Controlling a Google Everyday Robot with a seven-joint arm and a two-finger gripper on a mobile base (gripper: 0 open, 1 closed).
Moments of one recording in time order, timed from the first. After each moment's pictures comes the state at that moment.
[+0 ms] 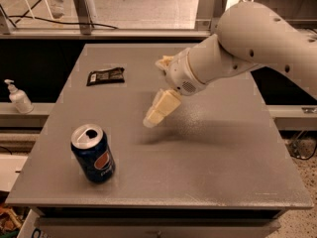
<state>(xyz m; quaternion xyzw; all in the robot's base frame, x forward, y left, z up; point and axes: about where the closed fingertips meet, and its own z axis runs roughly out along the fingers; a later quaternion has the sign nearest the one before) 0.547 0.005 0.866 -0.62 0.68 0.18 0.36</state>
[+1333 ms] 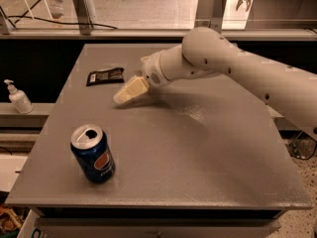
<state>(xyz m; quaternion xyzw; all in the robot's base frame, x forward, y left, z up) 0.658 0.077 0.828 -0.50 0.71 0.25 0.42</state>
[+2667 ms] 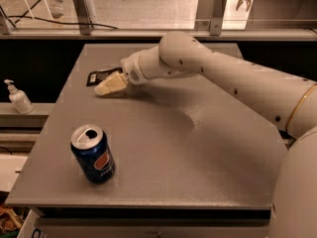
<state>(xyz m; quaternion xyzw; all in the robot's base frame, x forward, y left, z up) 0.686 0.137 0.818 -0.48 0.71 0.28 0.43</state>
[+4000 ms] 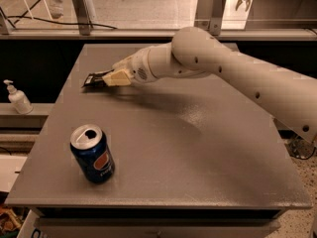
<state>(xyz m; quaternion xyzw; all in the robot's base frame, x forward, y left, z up) 0.659 0.118 0.852 -0.48 0.69 0.29 0.45</state>
